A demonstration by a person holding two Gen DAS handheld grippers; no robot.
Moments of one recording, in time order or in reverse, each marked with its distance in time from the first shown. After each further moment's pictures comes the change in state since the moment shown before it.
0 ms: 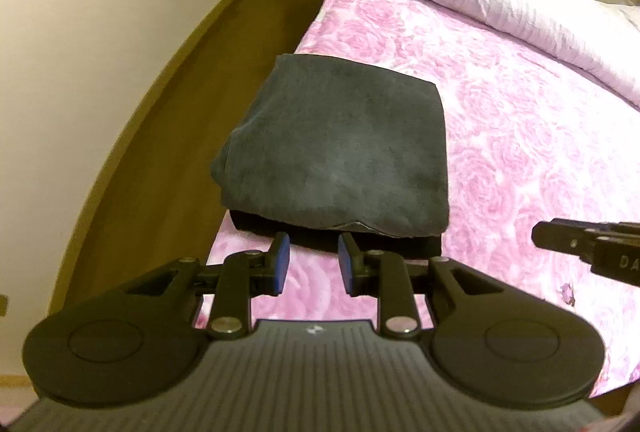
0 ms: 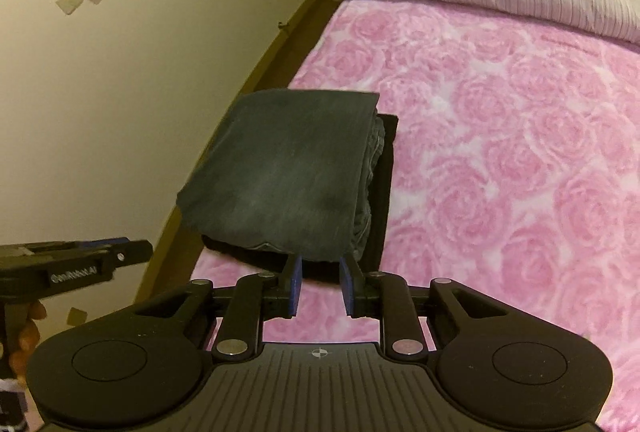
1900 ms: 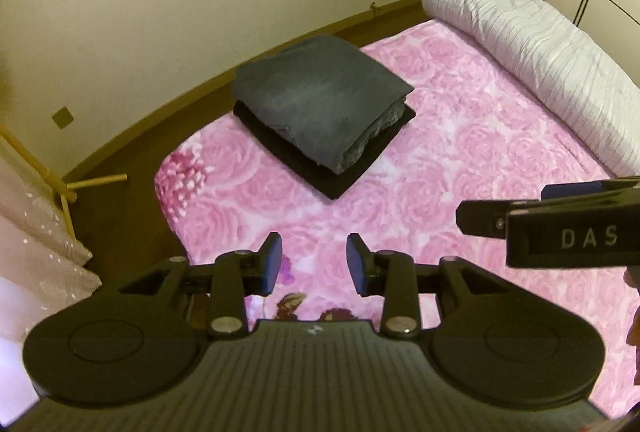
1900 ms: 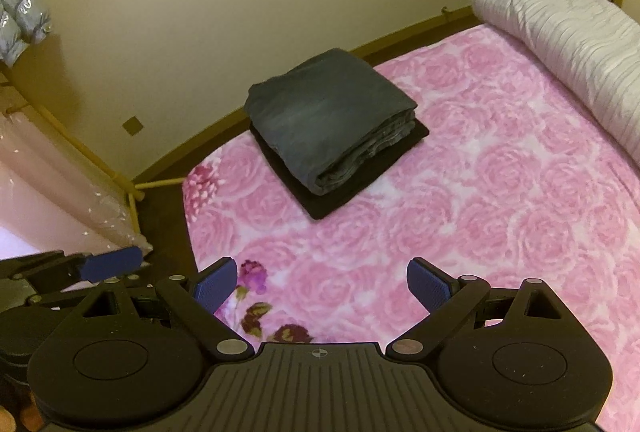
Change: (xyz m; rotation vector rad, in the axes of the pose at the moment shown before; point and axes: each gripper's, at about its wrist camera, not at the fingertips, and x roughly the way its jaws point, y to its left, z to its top) left arm -0.086 -0.258 -0.082 -0.537 -0.073 0.303; right arm -0.093 -0.114 0.021 -0.627 0.194 0.239
